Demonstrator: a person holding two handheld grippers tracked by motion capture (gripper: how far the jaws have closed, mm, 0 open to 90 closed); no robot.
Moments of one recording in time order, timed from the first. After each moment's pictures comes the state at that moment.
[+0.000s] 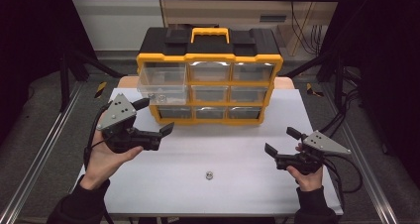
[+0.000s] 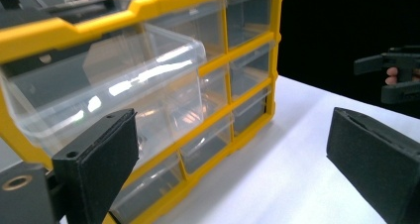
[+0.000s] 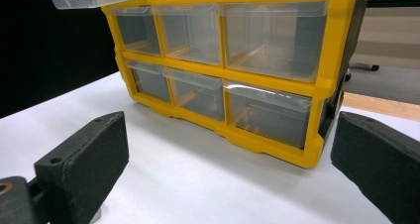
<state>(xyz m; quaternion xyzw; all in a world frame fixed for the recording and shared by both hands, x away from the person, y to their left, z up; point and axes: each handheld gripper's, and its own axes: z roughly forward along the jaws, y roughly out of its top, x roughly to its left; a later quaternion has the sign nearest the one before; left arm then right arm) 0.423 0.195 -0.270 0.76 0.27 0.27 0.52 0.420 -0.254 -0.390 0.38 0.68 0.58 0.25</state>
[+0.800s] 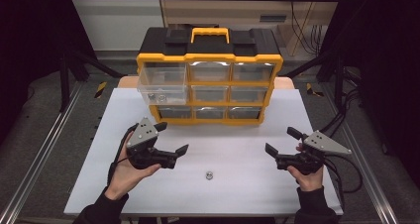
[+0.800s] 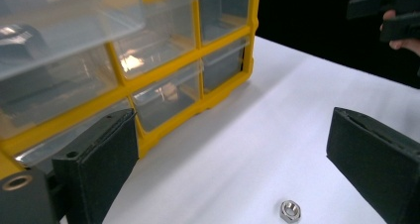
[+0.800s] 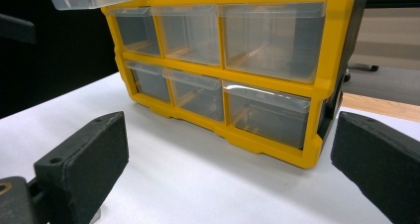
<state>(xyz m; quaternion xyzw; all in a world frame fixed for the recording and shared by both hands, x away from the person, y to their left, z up) 0.427 0.170 -0.344 0.79 0.28 0.21 0.51 0.420 -0.255 -0.389 0.38 0.68 0.58 0.25</state>
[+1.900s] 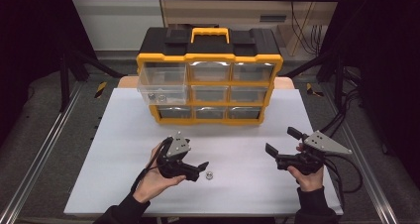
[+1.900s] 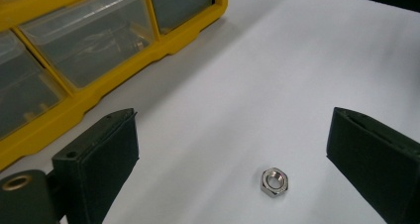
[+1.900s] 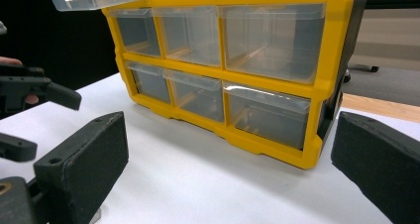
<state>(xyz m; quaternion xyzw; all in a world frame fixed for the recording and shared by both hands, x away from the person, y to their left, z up) 0.436 0.117 -0.406 0.84 0.27 0.17 0.44 0.419 -0.255 -0.389 0.38 0.68 0.58 0.25</state>
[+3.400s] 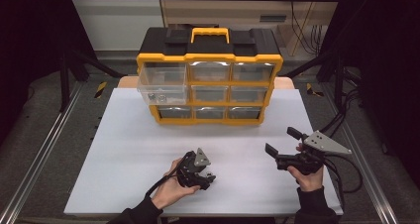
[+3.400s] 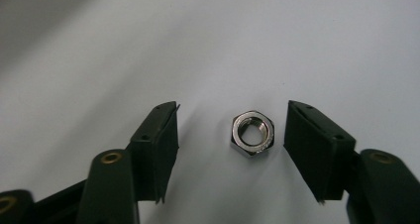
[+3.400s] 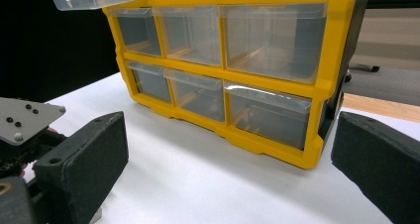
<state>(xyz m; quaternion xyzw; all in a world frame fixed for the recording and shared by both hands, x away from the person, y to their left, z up) 0.437 0.078 -0.465 0.90 0.27 0.11 0.32 0.419 -0.255 -0.389 0.38 0.68 0.58 0.25</state>
